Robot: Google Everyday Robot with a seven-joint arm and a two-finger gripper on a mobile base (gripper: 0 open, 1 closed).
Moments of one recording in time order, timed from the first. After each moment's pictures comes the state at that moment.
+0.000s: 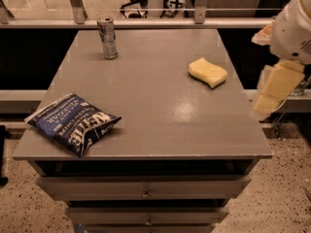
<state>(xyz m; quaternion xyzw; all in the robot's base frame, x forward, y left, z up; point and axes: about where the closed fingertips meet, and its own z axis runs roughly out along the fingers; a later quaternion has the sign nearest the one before) 0.459 -0.204 0.977 -0.60 0.78 -0.02 0.19</state>
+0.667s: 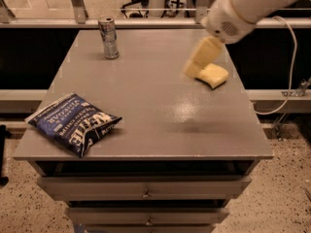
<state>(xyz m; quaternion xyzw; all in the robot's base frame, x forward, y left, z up) 0.578 -0.110 0.967 -0.55 0.77 0.06 0.30</state>
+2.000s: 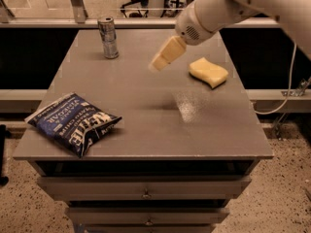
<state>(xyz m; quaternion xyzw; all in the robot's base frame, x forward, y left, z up) 0.650 -0.049 0.942 -0.51 0.76 0.11 0.37</state>
